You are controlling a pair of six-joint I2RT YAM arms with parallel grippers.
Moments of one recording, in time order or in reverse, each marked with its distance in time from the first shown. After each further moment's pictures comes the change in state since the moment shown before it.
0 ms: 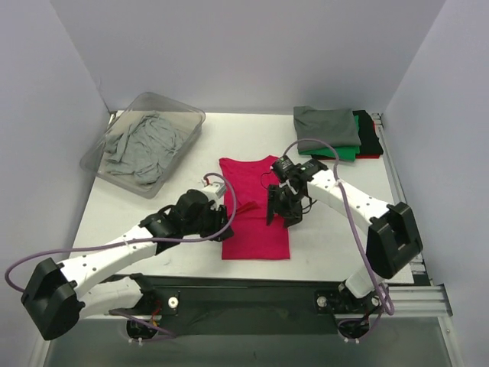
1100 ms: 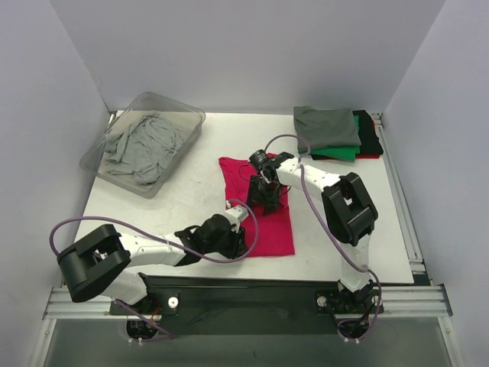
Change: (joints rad) left arm -0.201 0.349 -0.210 0.585 -0.082 0.013; right arm 0.013 0.410 0.222 0.182 0.035 0.078
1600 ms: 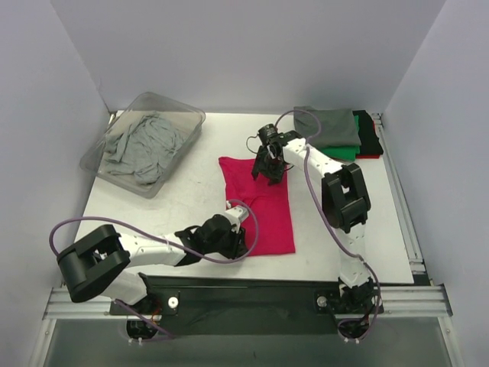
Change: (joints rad) left arm -0.002 -0.003 0.005 -0.015 -0.013 0.003; right arm -0.119 0.155 0.298 -0.003 0.119 -0.008
